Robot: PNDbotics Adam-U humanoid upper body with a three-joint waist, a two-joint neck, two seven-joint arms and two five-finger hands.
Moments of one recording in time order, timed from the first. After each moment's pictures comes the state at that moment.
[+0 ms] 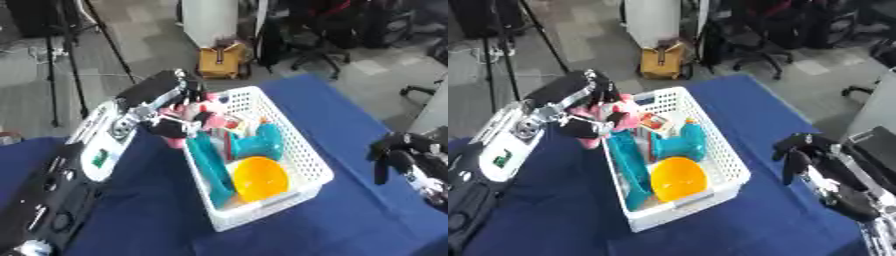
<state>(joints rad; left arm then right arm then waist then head) -1.05 0.25 -0.25 -1.15 -0.81 -0.31 -0.19 -0.36 -0.31 -0.15 -1.71 -0.12 -0.31 0.58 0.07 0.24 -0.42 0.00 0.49</state>
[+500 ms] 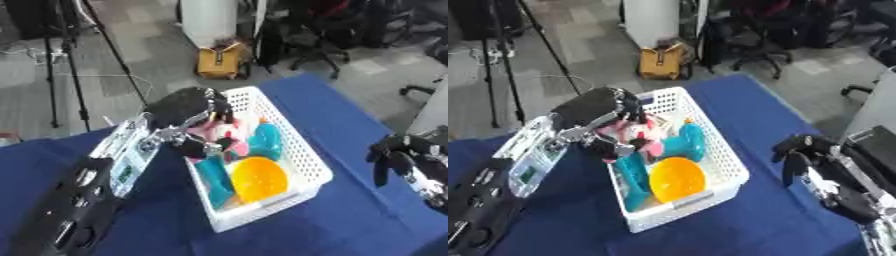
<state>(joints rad) -1.01 0.23 -0.32 -1.16 -1.04 -0.48 -0.23 -0.36 -0.30 -0.15 -1.71 -0.12 -0.31 0.58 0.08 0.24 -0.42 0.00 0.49</state>
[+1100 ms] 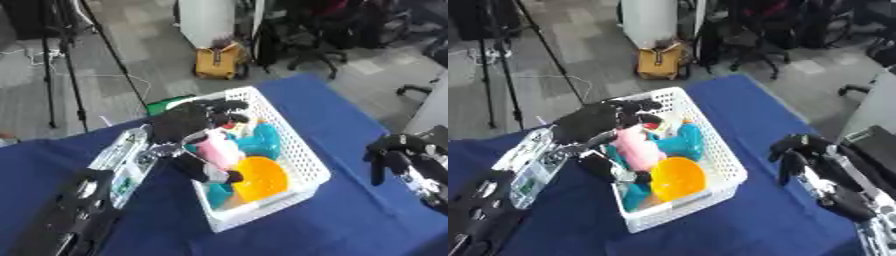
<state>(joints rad) -0.97 0.23 -0.28 -1.20 -0.84 -0.50 0.03 -0.35 -0.30 -0.15 -1.71 -0.12 -0.31 0.59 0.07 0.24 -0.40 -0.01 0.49</state>
